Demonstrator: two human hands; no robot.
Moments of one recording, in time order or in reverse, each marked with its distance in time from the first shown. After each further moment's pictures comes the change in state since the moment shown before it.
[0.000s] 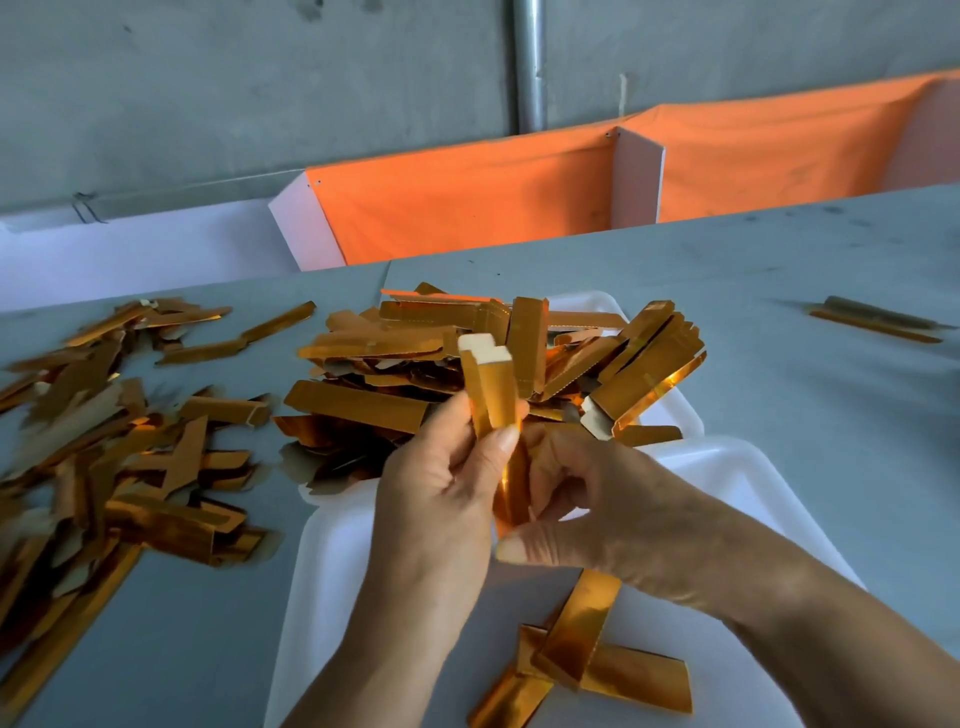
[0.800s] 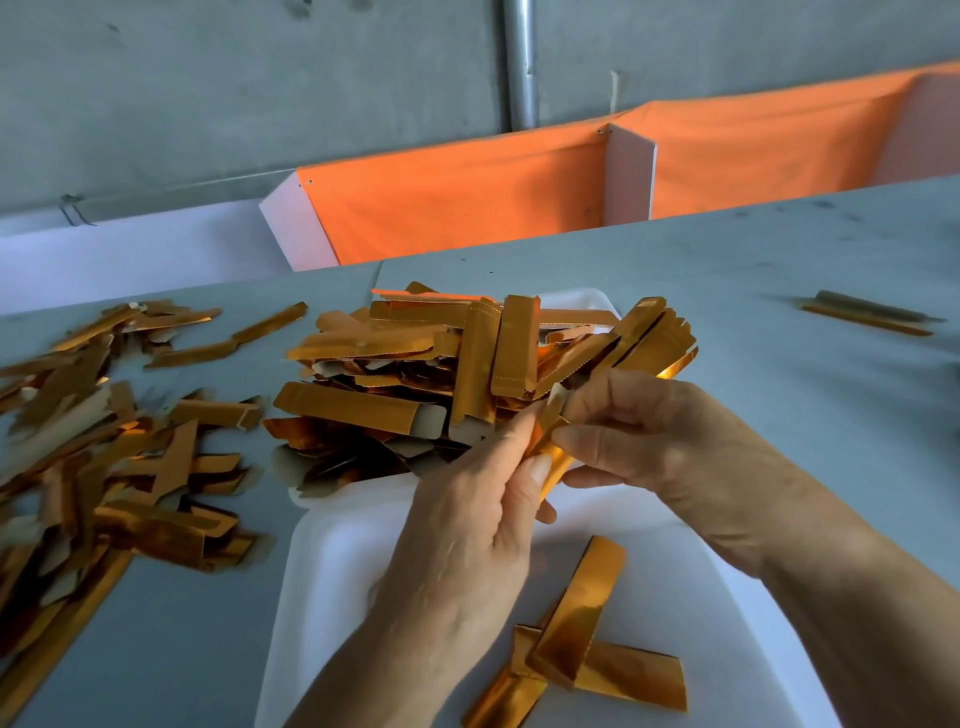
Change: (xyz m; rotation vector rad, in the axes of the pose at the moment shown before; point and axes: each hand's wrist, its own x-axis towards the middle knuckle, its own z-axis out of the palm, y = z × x) left_hand -0.007 0.005 0.009 0.402 -0.155 0.162; right_hand -0.008 -0.001 -0.028 0.409 0.171 -0.075
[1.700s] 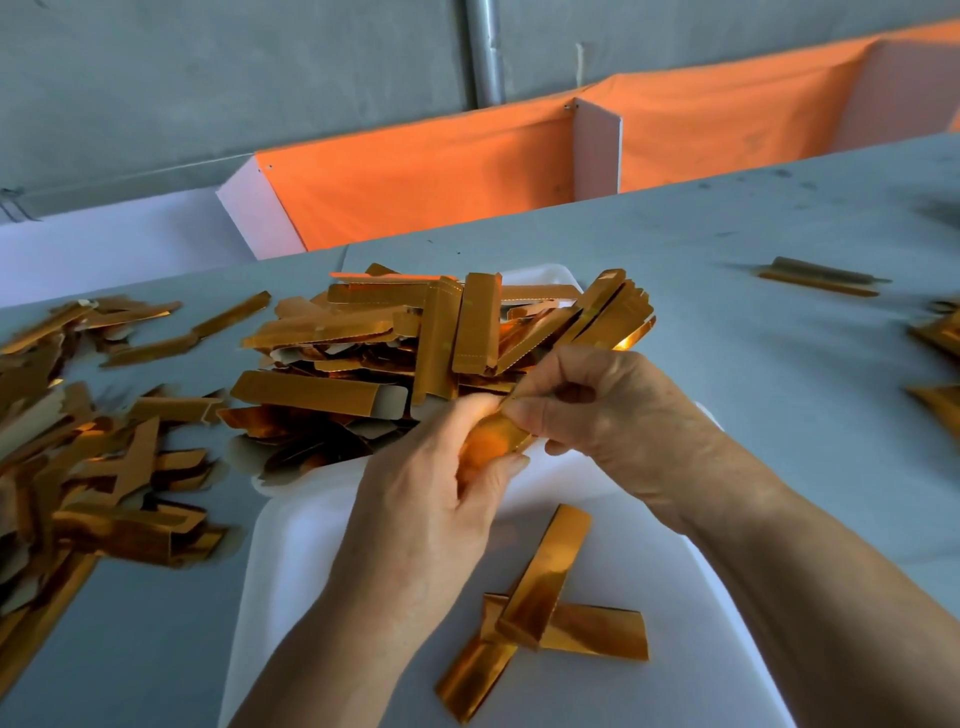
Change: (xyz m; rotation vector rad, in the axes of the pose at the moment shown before) left_hand 0.000 -0.001 -0.003 0.231 -0.010 0.004; right_hand 0.004 0.006 0.005 -0.115 0.106 -0.002
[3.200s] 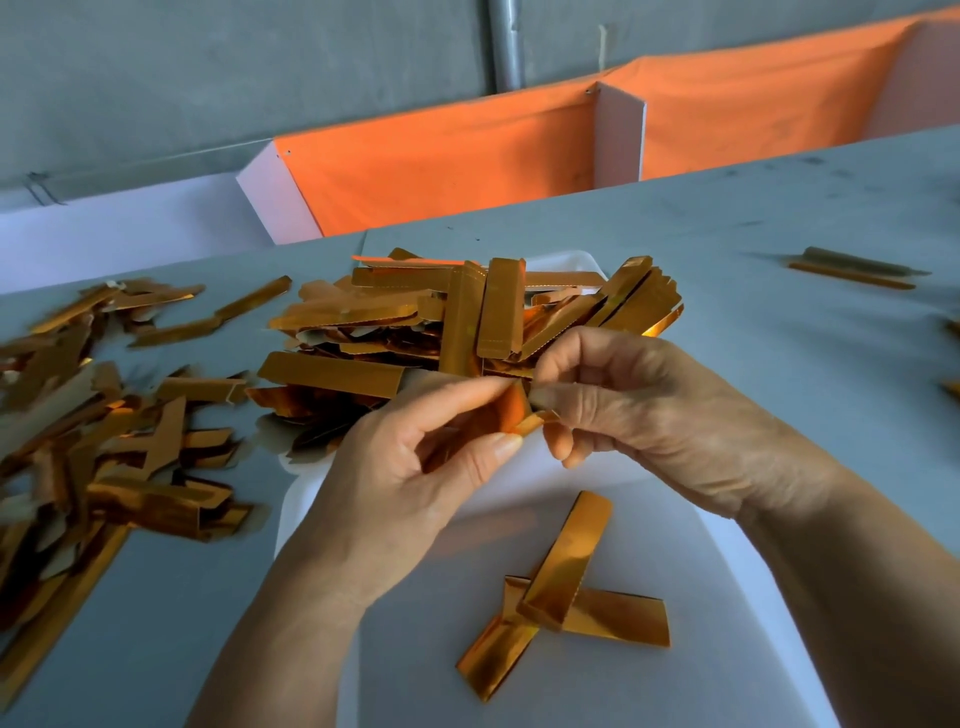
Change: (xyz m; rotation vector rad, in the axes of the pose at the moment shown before) left_hand 0.002 -0.023 -0.025 -0.499 -0.134 -0.011; right_hand 0.000 0.004 -0.007 0.315 -0.269 -0.124
